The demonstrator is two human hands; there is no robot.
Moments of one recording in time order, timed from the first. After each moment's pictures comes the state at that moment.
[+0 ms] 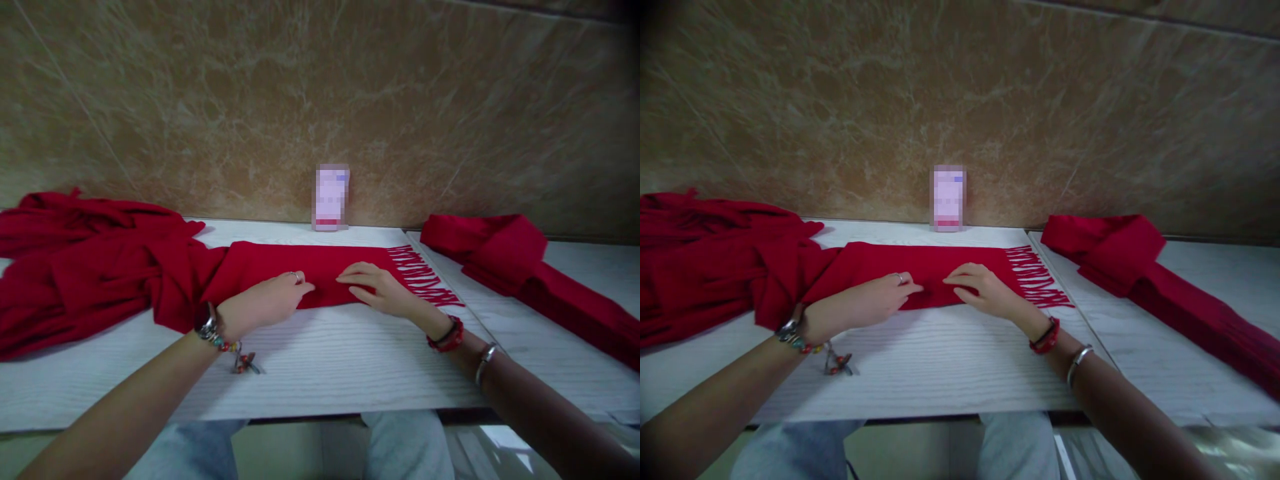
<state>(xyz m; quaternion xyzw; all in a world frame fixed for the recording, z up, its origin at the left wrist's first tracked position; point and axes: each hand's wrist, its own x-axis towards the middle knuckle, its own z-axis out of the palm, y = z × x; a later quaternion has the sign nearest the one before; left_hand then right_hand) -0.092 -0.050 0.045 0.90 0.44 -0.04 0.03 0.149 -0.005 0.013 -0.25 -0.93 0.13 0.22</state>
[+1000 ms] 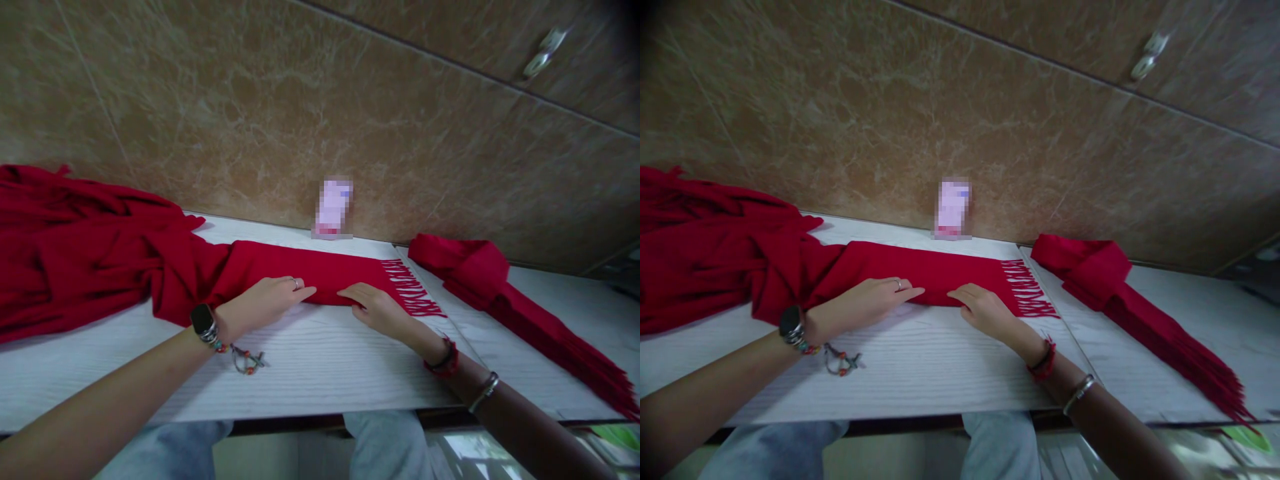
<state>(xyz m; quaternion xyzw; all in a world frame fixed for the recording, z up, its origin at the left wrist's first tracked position) -0.118 -0.047 0.024 0.93 0.35 0.05 -0.08 0.144 -0.024 -0.003 -0.32 -0.93 -0.01 0.19</state>
